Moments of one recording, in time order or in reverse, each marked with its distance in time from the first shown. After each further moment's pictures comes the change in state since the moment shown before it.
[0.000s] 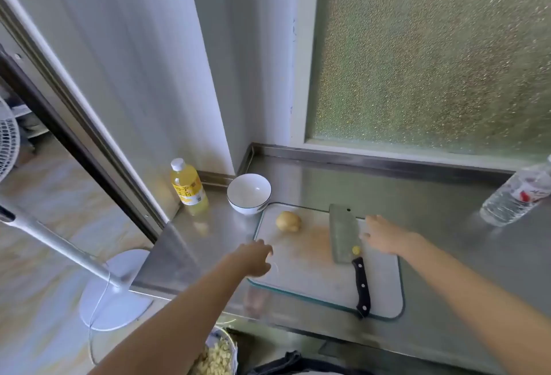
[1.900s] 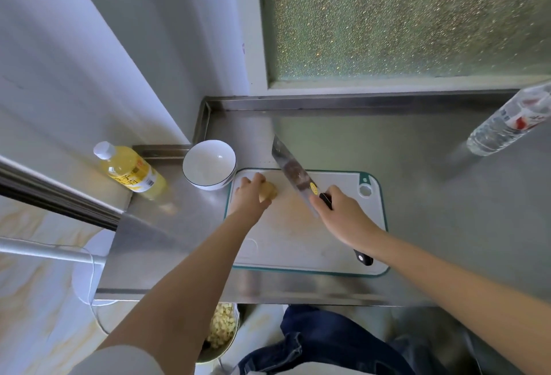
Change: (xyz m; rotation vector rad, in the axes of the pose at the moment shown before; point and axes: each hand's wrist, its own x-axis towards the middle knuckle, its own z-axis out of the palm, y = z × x) left_hand 0.082 0.036 -0.026 -0.414 0.287 -0.103; right_hand -0.038 -0.052 0.005 0.806 -0.017 0.005
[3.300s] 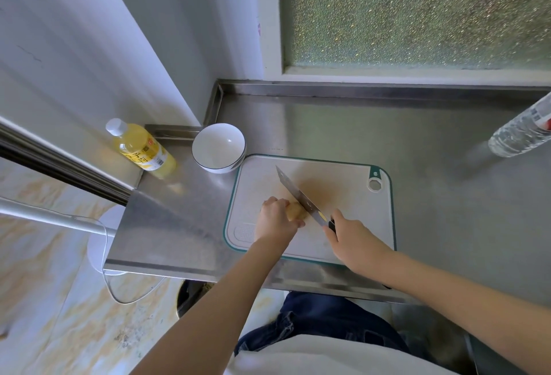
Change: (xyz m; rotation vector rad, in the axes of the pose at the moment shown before) left_hand -0.065 0.037 0.039 -0.127 0.042 -0.115; right_hand -0.016 0.040 0.018 -0.404 -0.200 -0.063
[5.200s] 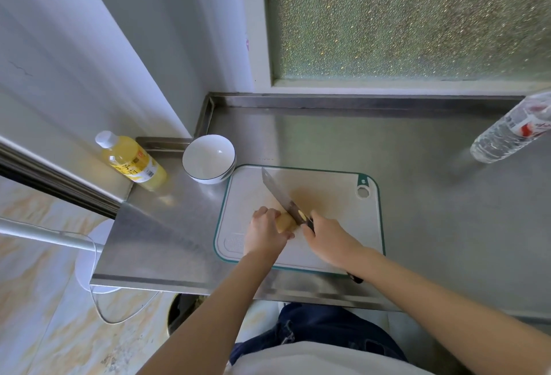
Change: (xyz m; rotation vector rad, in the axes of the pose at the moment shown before) left_hand -0.003 -0.005 0.007 0.024 0.069 0.036; right_hand 0.027 -0.003 0.008 0.171 0.009 -0.022
